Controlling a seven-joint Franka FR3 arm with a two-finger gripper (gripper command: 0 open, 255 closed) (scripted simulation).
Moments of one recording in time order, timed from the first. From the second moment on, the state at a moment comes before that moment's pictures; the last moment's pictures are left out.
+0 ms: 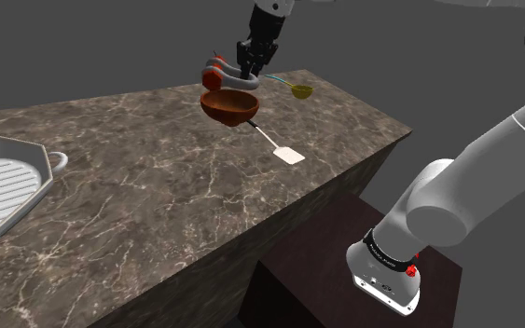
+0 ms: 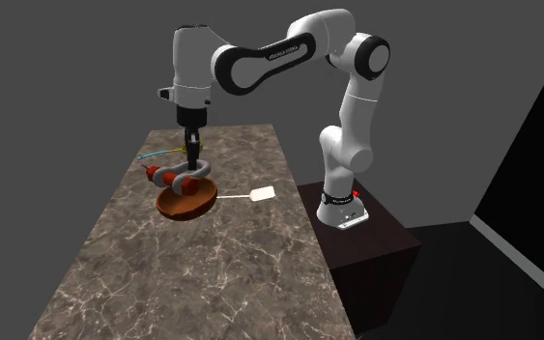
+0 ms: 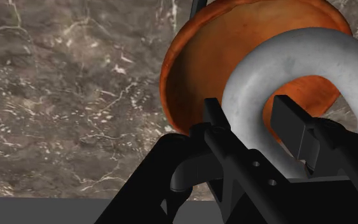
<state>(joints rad) 0.04 -0.19 0.08 -1.98 0.05 1.97 0.07</state>
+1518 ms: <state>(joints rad) 0.04 -0.19 0.08 -2.06 0.06 2.04 0.06</state>
